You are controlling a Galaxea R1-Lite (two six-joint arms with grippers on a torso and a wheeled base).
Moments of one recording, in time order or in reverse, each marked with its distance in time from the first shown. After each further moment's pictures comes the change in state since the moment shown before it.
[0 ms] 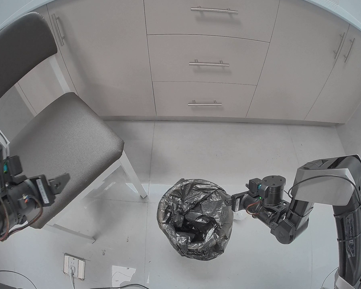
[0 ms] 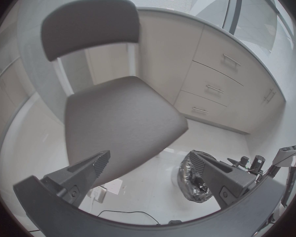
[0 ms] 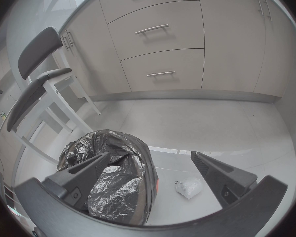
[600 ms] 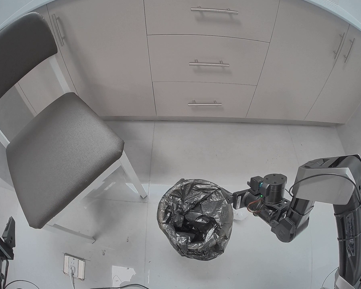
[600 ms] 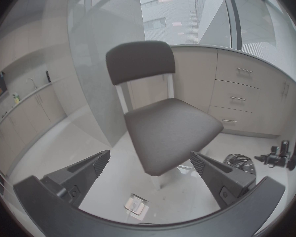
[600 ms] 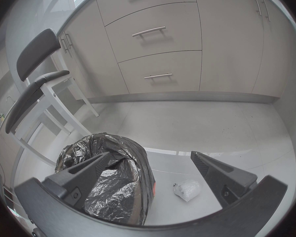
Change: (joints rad) left arm 0.172 -0.715 0.347 0.140 0.205 0.203; right arm -0.015 0.000 -0.013 -0.002 -0.002 0.000
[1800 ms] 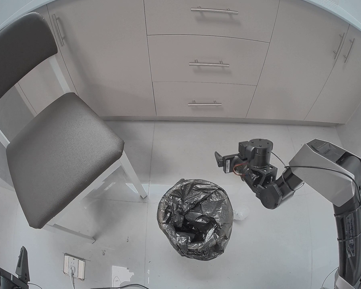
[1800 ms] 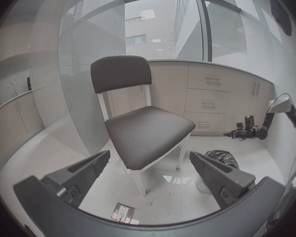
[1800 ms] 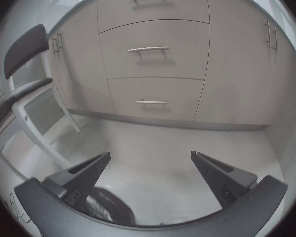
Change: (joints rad) left arm 0.159 -0.460 0.126 0.122 -0.359 0.147; right arm 0.009 -0.005 -0.475 0.358 -0.164 -0.115
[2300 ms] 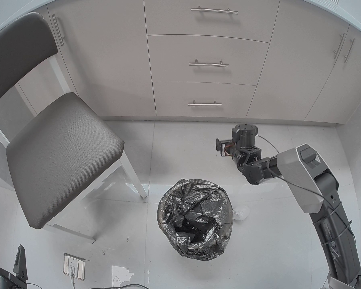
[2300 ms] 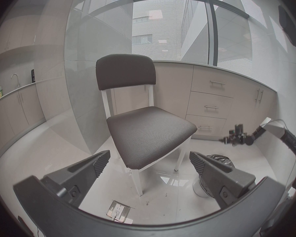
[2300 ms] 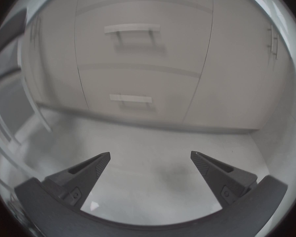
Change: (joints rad) left arm 0.002 0.000 -0.006 0.007 0.014 -0.071; right arm -0.054 0.274 -0.704 0.441 -0.132 -0.046
